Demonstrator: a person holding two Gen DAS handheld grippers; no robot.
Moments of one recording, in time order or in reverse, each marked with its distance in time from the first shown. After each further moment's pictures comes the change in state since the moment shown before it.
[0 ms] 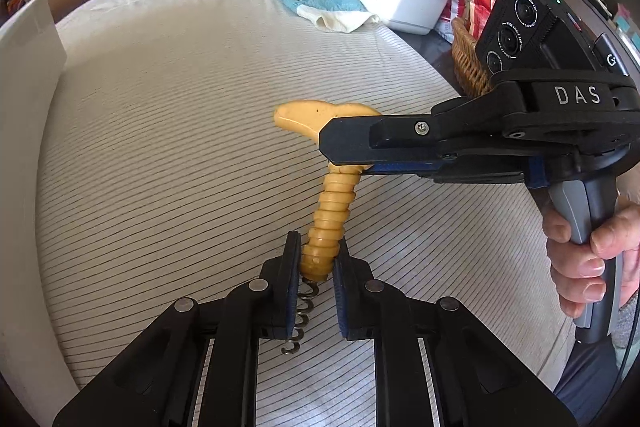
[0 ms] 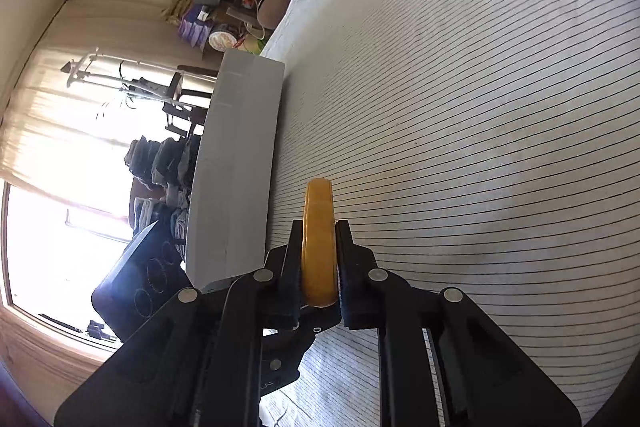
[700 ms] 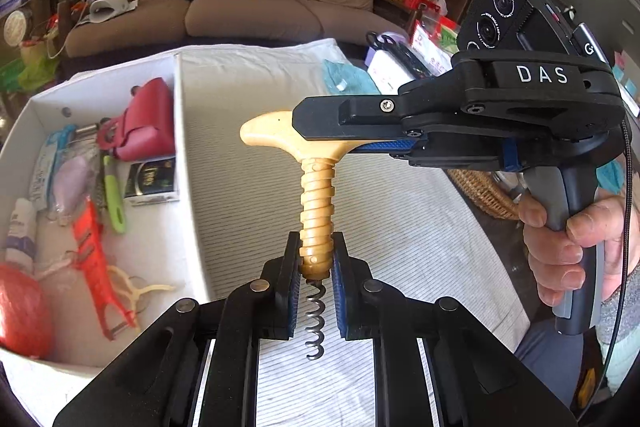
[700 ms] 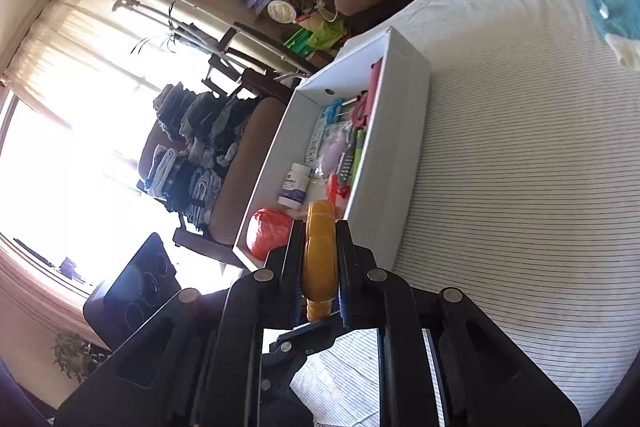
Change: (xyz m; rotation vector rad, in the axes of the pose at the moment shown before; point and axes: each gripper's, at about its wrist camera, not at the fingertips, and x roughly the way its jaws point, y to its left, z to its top) left arm -0.193 0.052 -0.038 -0.113 -0.195 0.036; right arm 0.025 0.211 -0.028 -0.256 0.042 0.003
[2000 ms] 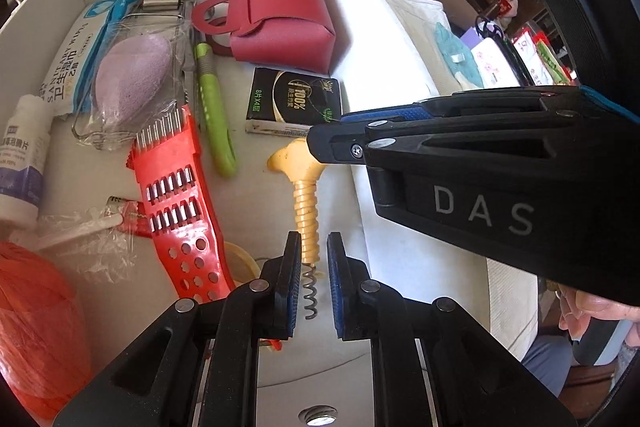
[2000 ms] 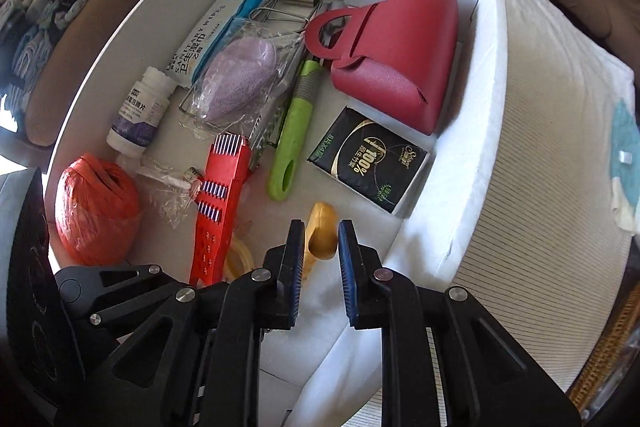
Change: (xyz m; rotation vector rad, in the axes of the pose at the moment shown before) left arm 0.080 0.171 -0.003 -0.267 0.252 -0.008; right arm 0.228 0.038 0.028 -0.287 0.430 -0.723
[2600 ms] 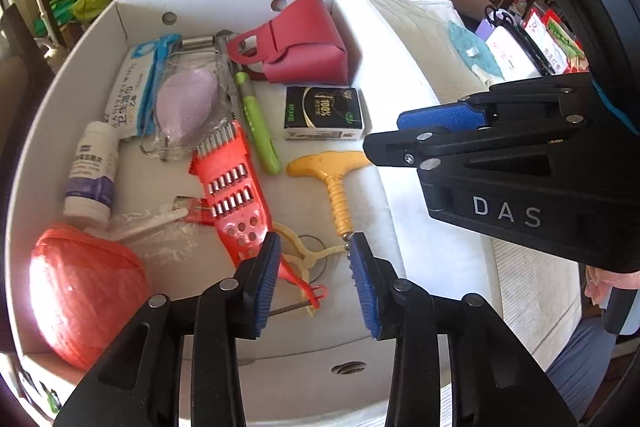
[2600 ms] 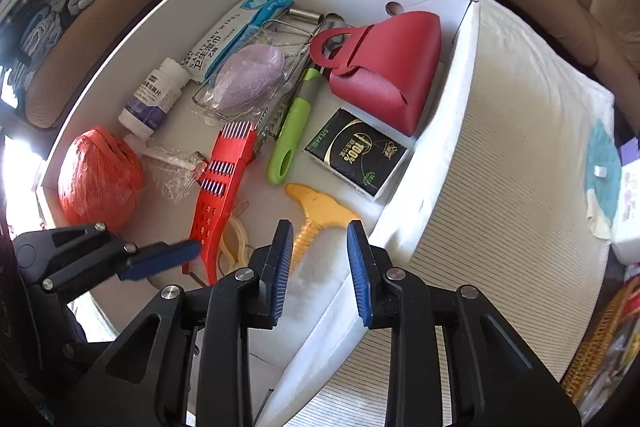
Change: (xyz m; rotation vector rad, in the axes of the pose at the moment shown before) left arm -0.048 -0.016 -0.025 0.112 -0.075 0.211; right arm -0.035 0.016 -0.026 -0.060 -0.086 -0.061
